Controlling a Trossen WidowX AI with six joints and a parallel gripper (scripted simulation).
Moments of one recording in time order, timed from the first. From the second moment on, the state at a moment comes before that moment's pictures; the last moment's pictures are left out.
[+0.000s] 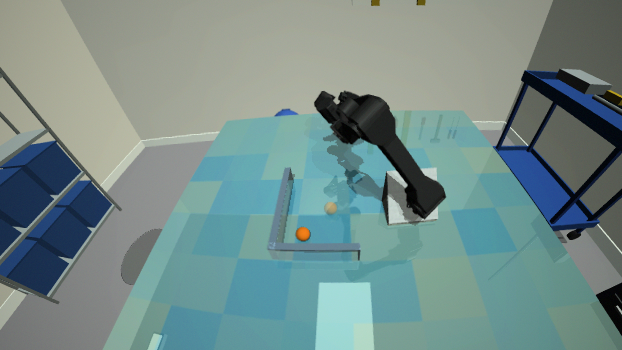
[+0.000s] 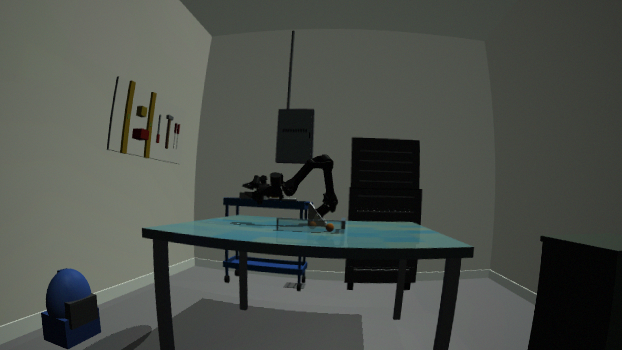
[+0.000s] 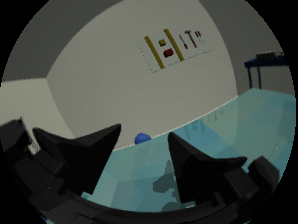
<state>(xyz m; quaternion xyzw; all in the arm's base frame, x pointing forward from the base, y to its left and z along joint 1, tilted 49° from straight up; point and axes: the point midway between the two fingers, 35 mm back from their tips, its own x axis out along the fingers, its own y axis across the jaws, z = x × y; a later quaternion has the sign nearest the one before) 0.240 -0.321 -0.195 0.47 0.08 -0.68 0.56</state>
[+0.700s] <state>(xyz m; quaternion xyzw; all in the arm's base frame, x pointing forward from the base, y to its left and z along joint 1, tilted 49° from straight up) 0.352 -0.193 -0.149 0.13 0.60 -0.15 0.78</state>
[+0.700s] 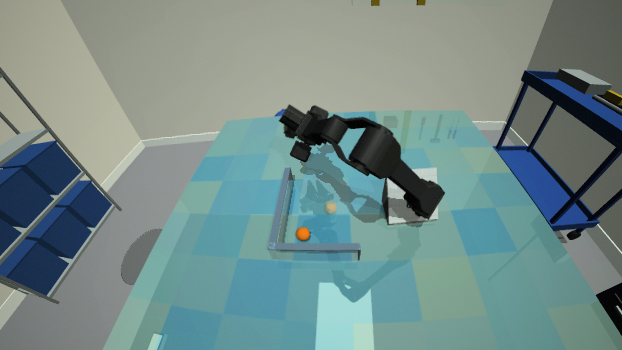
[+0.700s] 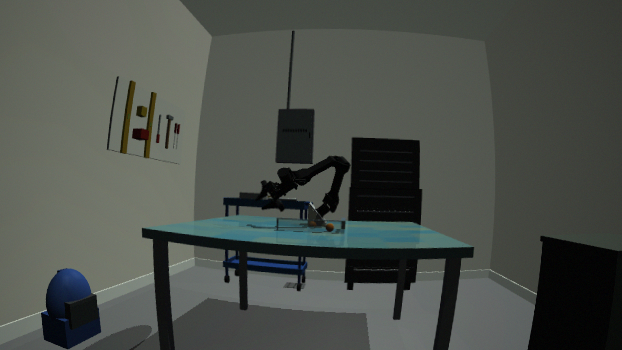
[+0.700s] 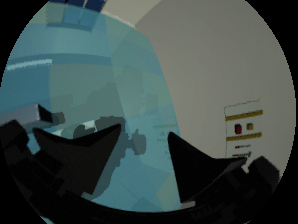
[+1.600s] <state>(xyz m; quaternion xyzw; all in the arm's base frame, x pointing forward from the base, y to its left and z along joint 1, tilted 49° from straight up) 0.346 0.037 0.060 -0.24 0.30 0.66 0.65</state>
